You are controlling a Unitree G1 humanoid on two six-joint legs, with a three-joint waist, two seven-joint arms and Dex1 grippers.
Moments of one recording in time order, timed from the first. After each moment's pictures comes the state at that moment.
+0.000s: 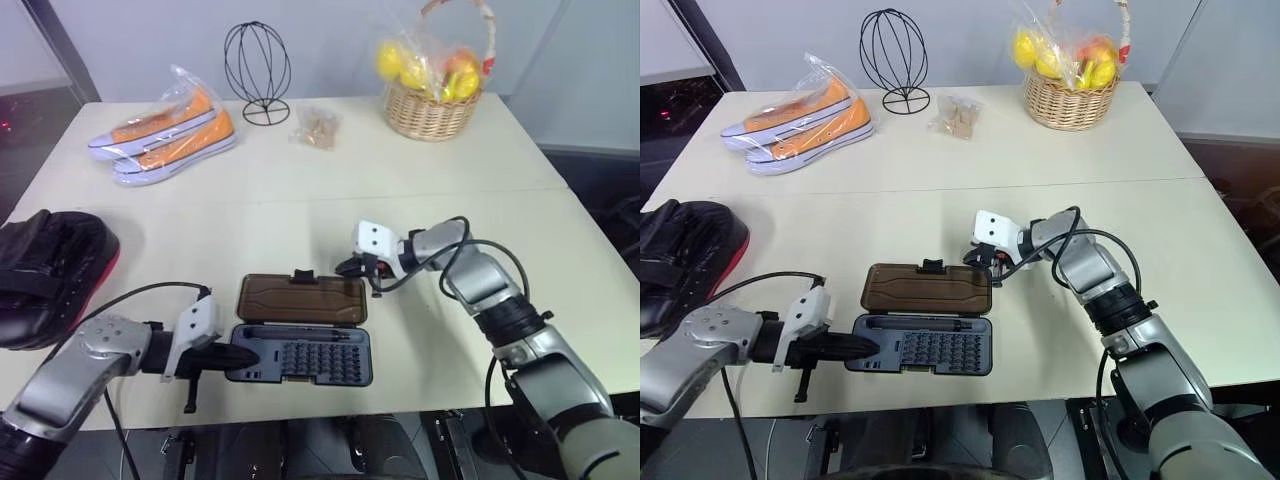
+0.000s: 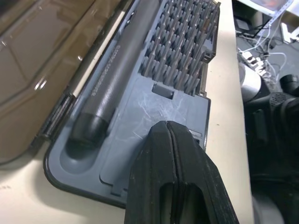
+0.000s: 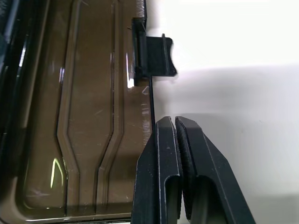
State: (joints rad) left arm 0.04 0.92 -0.07 -0.35 -0.46 0.40 -1.18; right arm -0.72 -0.51 0.38 0.24 0.00 0.30 1.17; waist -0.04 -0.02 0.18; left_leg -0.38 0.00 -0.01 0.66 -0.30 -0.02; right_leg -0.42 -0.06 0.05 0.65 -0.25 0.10
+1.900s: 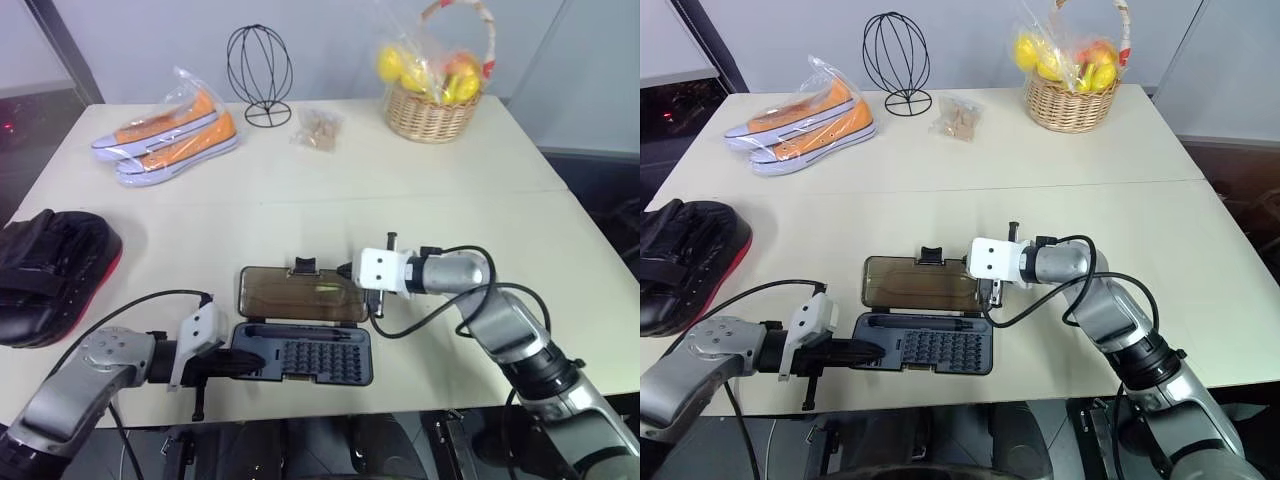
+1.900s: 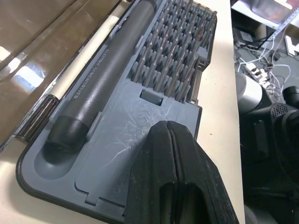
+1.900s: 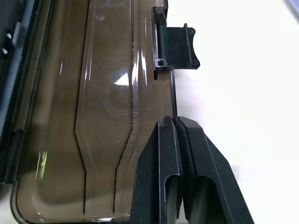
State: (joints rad) left arm 0.11 0.88 -0.05 -0.39 -0.47 0.42 -1.13; right arm -0.45 -0.61 0.35 -0.28 -0.19 0.28 0.90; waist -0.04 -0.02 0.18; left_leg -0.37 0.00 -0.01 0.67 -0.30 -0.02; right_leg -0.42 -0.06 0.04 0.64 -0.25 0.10
